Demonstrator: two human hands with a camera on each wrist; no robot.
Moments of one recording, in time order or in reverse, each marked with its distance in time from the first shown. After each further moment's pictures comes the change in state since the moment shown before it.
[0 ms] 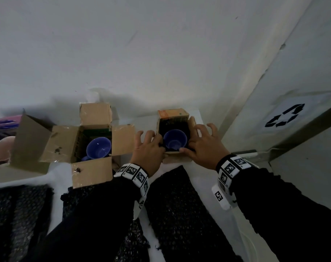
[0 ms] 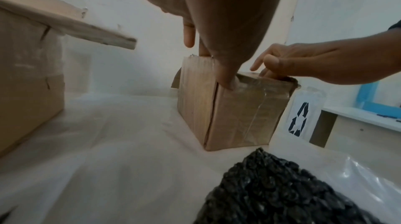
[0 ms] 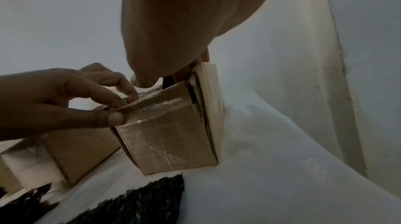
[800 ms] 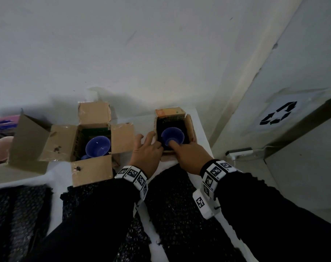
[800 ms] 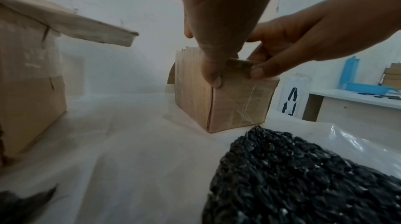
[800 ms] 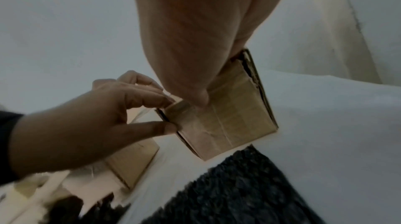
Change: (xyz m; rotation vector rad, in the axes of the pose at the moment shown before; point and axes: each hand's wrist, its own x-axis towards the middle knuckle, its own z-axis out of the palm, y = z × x) left_hand -0.016 0.003 0.007 0.024 0.153 0.048; right_hand 0.002 -0.050 -0.001 0.204 -0.121 -0.067
